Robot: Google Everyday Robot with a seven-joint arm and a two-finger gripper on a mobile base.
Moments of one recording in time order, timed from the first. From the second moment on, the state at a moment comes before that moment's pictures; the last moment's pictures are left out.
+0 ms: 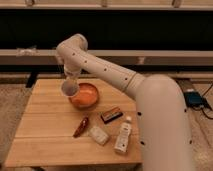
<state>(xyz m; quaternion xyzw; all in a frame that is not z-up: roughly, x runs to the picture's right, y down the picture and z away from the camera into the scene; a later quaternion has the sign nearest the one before) -0.173 -0.044 0.804 -0.26 -0.06 0.18 0.95</state>
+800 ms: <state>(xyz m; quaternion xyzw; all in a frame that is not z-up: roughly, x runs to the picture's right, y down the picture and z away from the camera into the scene) -0.170 -0.037 0.818 -0.28 -0.04 0.18 0.94</state>
